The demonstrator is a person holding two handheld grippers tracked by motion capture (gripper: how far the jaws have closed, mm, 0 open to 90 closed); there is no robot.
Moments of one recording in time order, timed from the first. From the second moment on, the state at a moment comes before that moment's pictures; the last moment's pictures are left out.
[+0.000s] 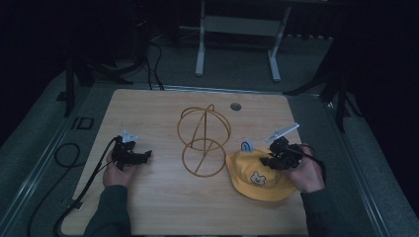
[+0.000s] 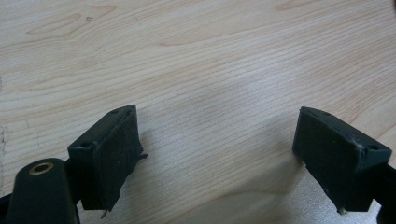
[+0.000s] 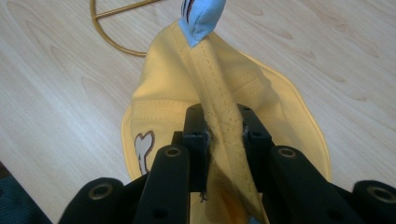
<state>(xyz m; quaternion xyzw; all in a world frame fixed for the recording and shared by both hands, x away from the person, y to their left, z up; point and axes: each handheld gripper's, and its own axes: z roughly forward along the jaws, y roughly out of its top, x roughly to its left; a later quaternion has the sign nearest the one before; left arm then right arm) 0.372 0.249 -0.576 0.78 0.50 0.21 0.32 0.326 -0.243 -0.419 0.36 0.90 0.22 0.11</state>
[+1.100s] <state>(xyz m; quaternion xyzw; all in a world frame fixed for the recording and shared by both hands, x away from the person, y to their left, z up) 0.372 0.249 -0.576 0.78 0.50 0.21 0.32 0.401 -0.259 -0.379 0.33 0.92 0.18 0.11</state>
